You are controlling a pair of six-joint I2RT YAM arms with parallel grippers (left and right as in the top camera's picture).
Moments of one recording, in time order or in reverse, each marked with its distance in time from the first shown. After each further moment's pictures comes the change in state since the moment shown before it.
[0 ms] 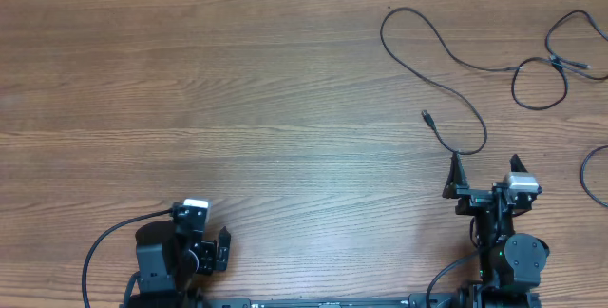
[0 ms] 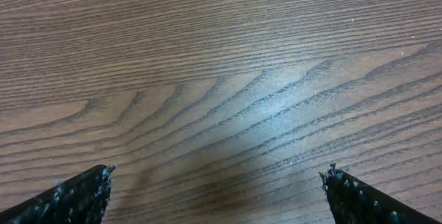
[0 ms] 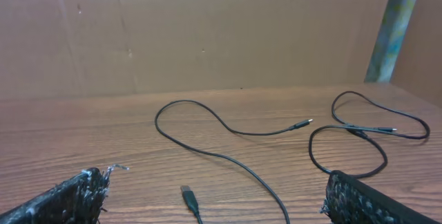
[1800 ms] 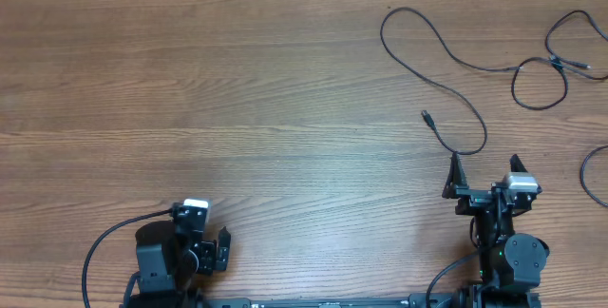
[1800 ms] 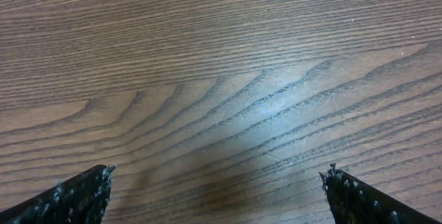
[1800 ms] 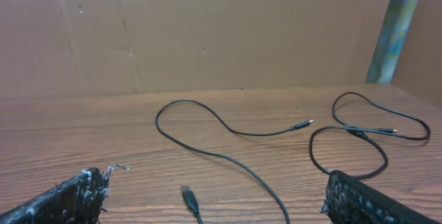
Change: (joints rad) left arm 0.000 0.000 0.000 0.000 0.000 0.000; right arm 0.000 0.000 0.000 0.001 -0.003 -0.004
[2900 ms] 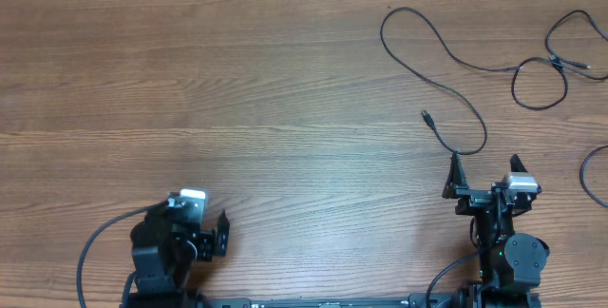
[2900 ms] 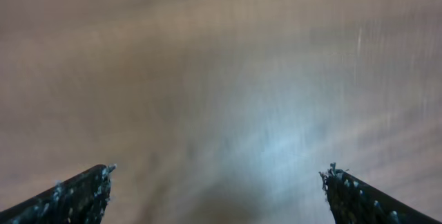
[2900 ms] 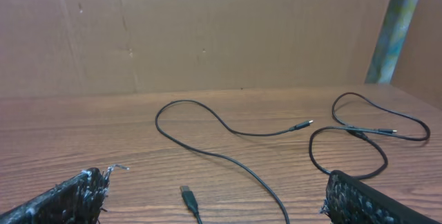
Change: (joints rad) left arm 0.000 0.000 -0.001 0.205 0.023 0.000; right arm 0.000 0.000 0.000 0.000 0.000 -0.003
